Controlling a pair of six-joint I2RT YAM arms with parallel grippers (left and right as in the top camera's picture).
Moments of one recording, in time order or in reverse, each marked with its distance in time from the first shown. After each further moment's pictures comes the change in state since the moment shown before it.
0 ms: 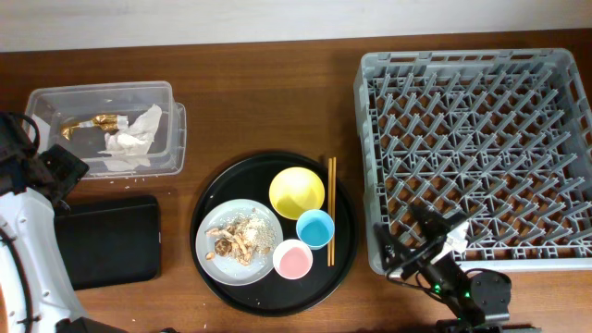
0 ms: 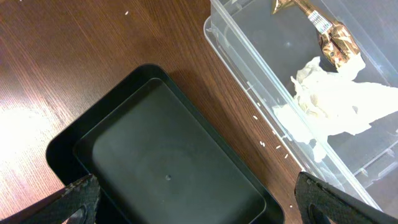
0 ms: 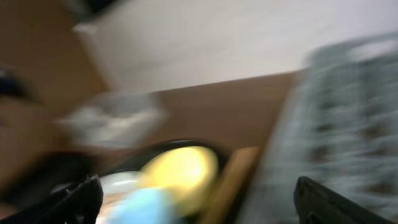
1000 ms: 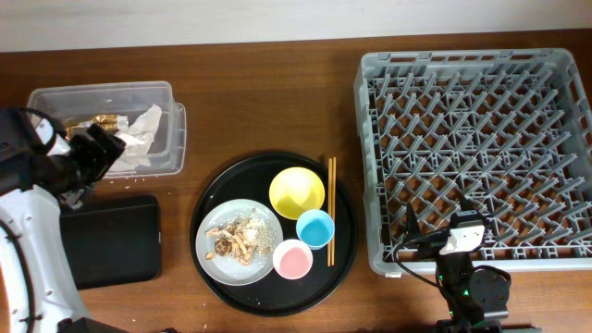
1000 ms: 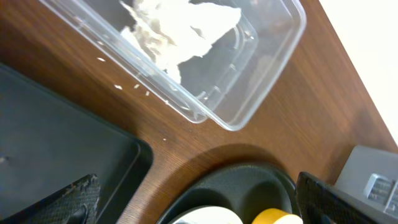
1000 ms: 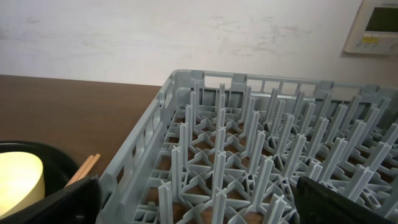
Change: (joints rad) left arm -0.029 0.000 0.000 0.000 0.551 0.014; right arm 0.000 0.000 0.001 -0.053 0.558 -0.473
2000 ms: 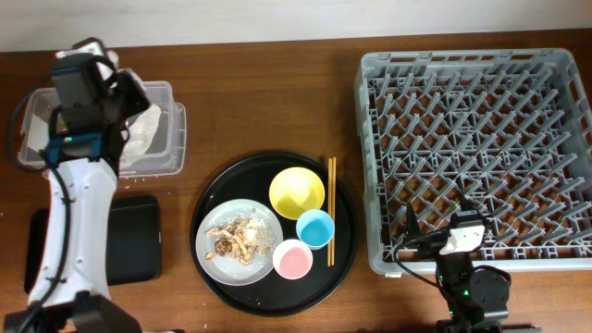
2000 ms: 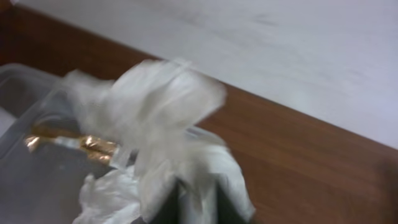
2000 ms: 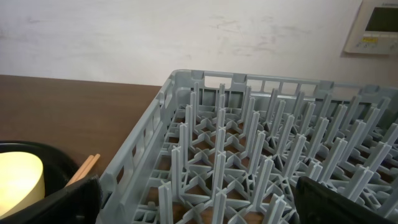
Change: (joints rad) left arm -0.320 0.086 -0.003 0.602 -0.341 0.136; right arm 0.000 0.000 0.000 0.000 0.000 0.000
